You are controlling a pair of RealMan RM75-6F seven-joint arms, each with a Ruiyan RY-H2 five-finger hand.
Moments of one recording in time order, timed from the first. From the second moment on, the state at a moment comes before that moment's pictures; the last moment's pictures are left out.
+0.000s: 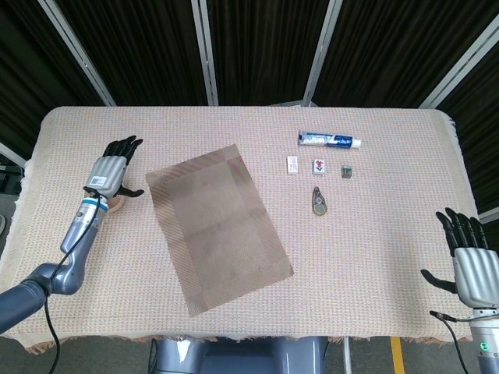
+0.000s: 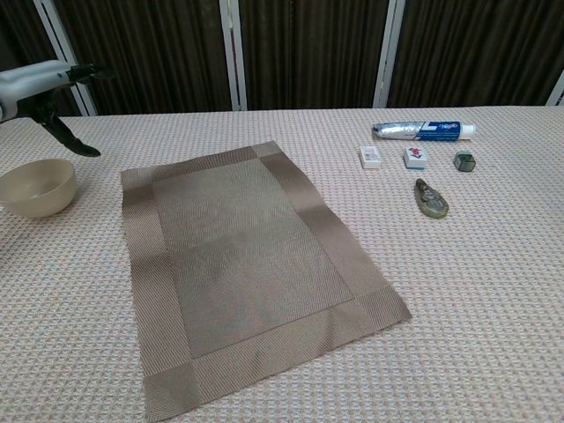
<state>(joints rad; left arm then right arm) -0.71 -1.50 -0.28 -1.08 1.20 0.87 -0.07 0.10 -1.03 0.10 -1.75 -1.45 1.46 -0.08</state>
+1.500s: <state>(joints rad) -0.21 -1.06 -0.09 -1.83 1.23 1.45 0.29 0.65 -1.58 0.03 -1.26 -1.80 0.95 0.00</state>
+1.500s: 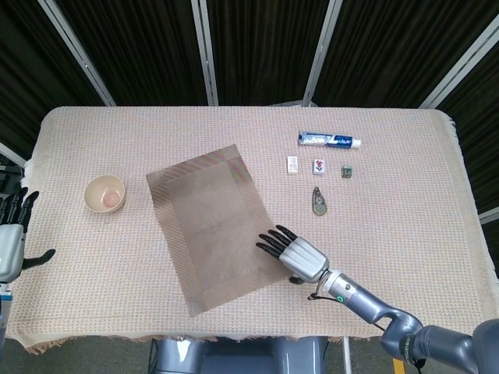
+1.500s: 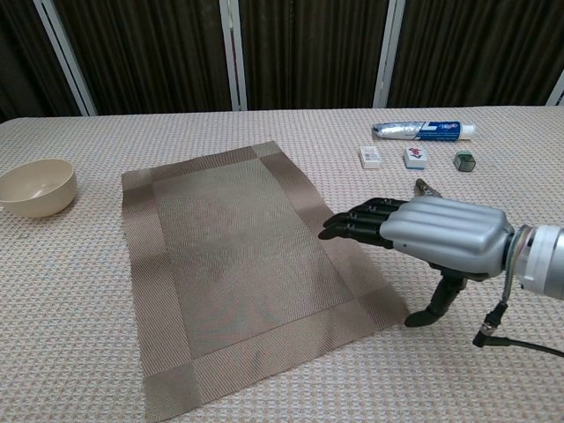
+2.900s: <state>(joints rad) -0.20 -1.05 -0.11 -1.83 1.24 1.41 0.24 0.69 -1.72 -0.01 -1.02 -1.79 1.08 -0.04</state>
